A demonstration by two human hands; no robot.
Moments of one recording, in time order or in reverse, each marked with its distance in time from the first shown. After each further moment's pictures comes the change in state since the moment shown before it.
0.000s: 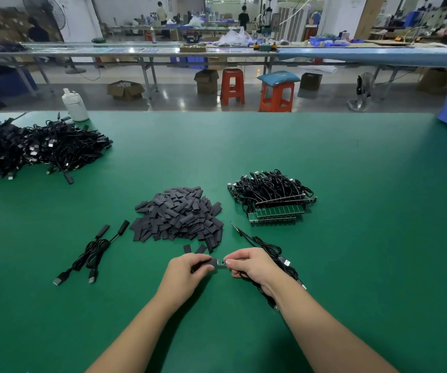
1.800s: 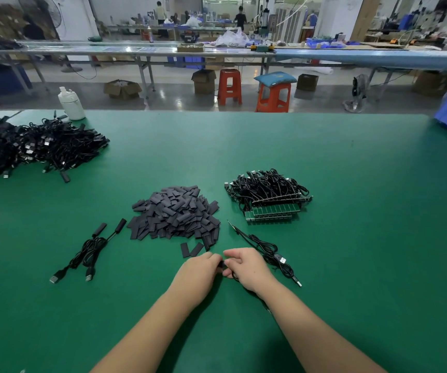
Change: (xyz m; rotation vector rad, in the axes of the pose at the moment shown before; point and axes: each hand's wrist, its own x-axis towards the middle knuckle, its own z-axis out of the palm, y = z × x) left_hand 0.008 0.021 0.024 0.616 -0.177 0.272; right_hand -0.008 0.003 0.018 -0.303 0.107 -0.087
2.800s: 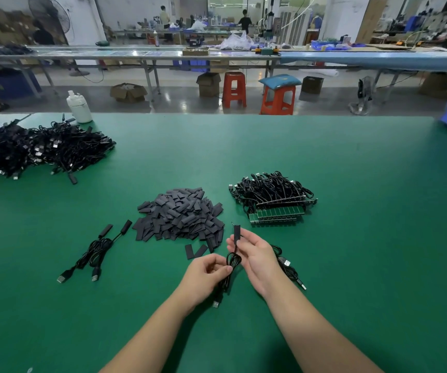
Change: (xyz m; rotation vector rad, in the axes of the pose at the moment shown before) left_hand -0.014 0.014 -0.009 -1.229 -0.002 -0.334; right_hand -0.004 -0.026 -0.005 0.987 0.105 -0.021
